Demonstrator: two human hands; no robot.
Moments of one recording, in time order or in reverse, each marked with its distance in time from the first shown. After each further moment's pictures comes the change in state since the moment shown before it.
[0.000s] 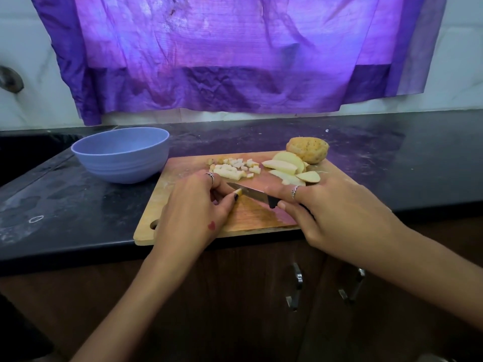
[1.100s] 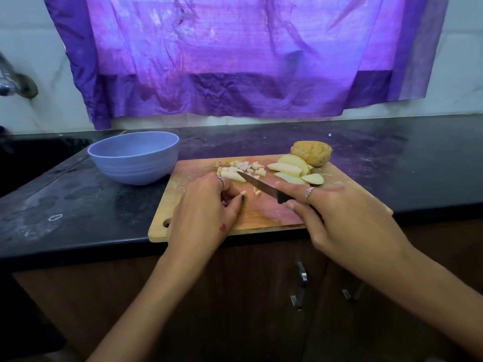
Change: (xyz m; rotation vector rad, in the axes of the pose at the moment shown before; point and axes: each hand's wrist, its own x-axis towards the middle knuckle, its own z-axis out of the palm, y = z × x) left_hand -0.001 -0.007 0.005 0.014 0.043 0.043; right_hand -0.014 -0.012 0.004 0.161 0.220 0.027
